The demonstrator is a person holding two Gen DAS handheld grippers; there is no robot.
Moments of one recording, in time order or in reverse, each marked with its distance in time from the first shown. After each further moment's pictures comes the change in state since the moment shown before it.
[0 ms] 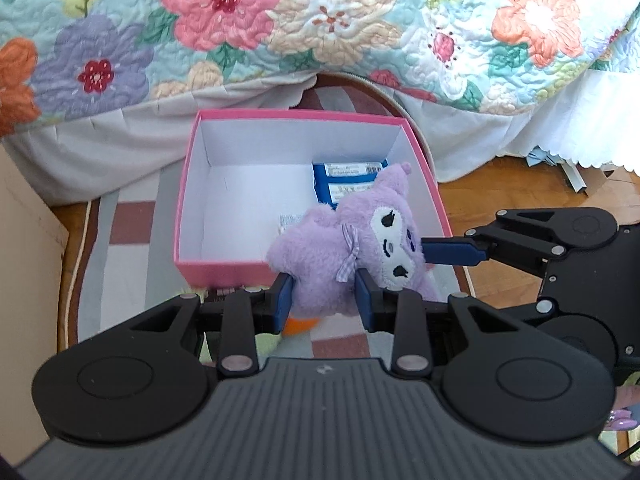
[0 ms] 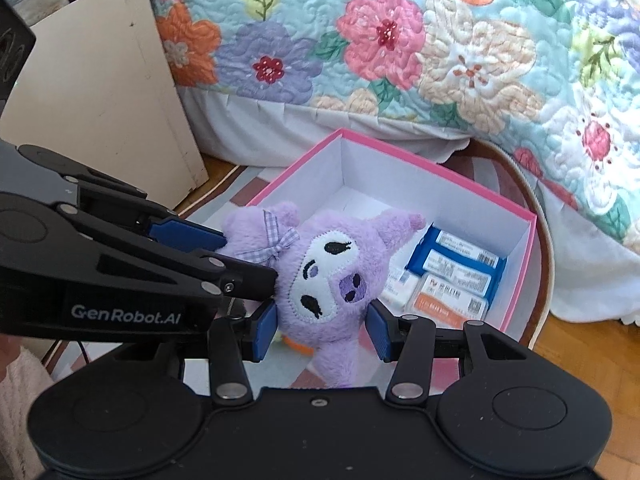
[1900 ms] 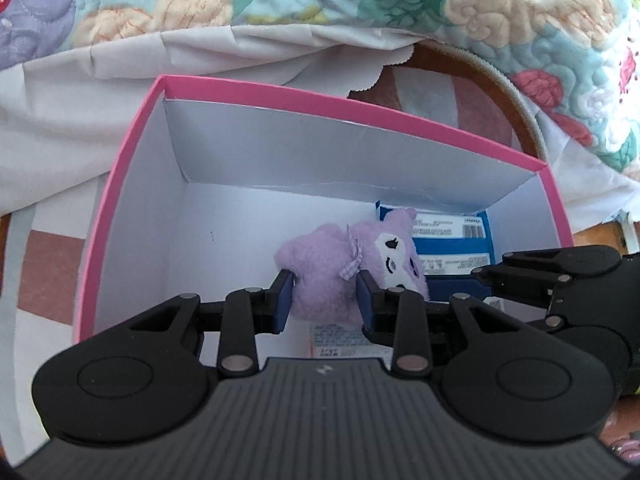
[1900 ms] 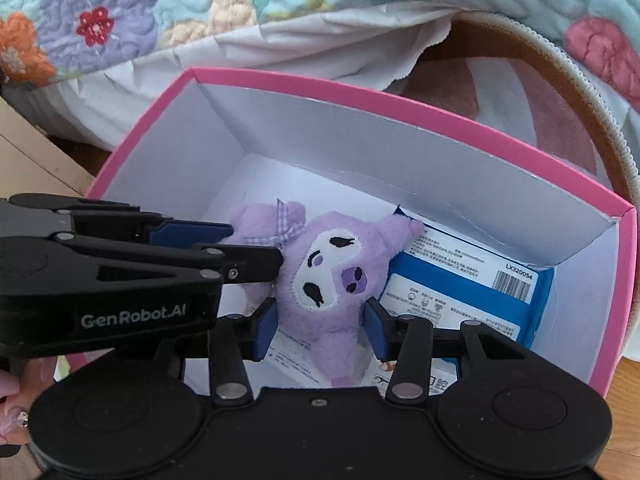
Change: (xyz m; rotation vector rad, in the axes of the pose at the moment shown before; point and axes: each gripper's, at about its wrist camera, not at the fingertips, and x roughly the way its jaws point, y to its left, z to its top) left arm 0.208 0.067 0.070 -0.161 0.079 -0.027; right arm 0.192 -0.117 0.044 0.173 0.238 0.076
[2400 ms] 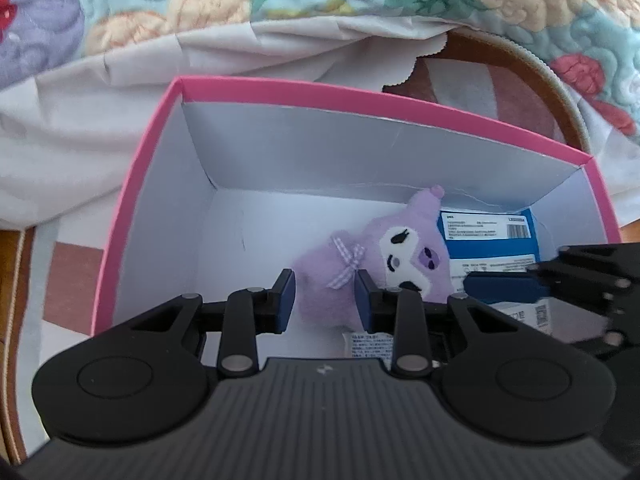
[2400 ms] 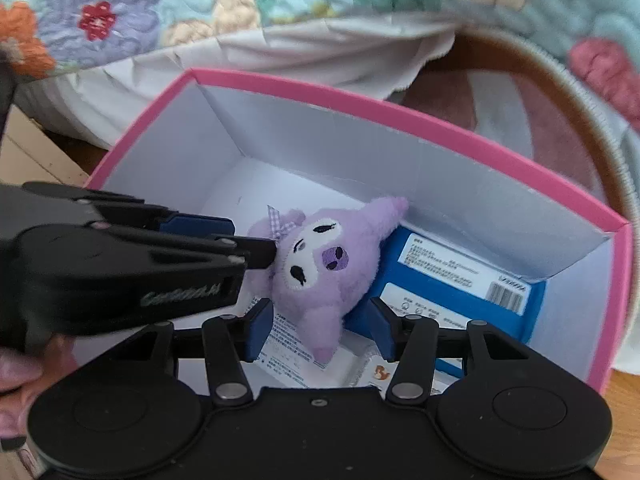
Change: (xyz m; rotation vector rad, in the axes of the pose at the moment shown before) left arm 0.013 -0.002 0.003 0.040 0.005 0.133; right arm -0.004 0.002 -0.002 -0.039 -0.038 -0.026
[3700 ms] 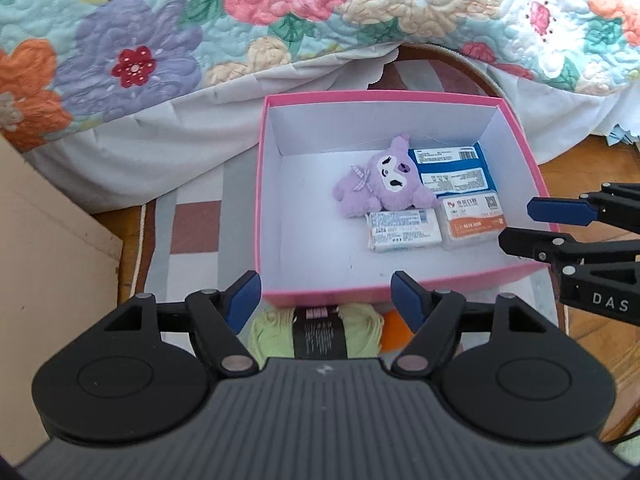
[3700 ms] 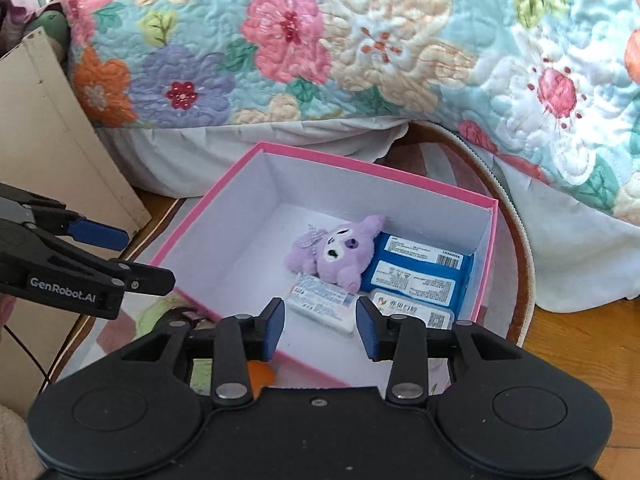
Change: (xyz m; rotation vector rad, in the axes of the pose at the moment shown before) left arm -0.175 0.007 -0.064 0.141 0.006 0.090; right arm -0.139 0.048 -0.075 0.024 -0.226 -0.051
